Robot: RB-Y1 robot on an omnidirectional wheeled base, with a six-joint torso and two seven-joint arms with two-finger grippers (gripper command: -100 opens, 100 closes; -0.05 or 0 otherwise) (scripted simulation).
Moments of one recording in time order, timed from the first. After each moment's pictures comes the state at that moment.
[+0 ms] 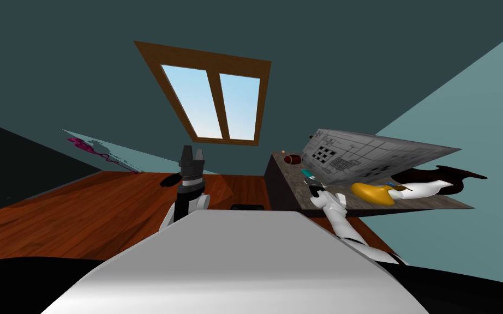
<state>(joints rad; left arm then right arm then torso) 0.50 0.03 0.04 -2.30 -0.08 -0.62 -0.13 0.04 -0.61 -0.27 -1.04 0.71 0.09 0.27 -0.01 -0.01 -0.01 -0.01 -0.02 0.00</state>
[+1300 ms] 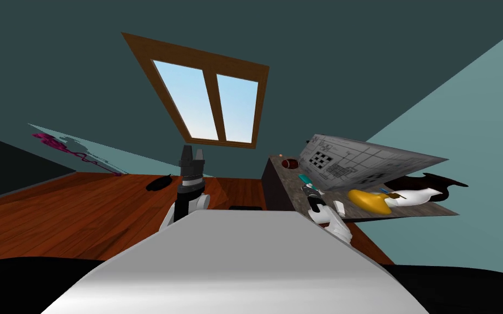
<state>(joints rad) 0.50 0.03 0.04 -2.30 -0.08 -0.62 -0.13 0.33 -0.43 -0.31 -1.38 0.68 0.09 0.39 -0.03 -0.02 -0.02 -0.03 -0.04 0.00</state>
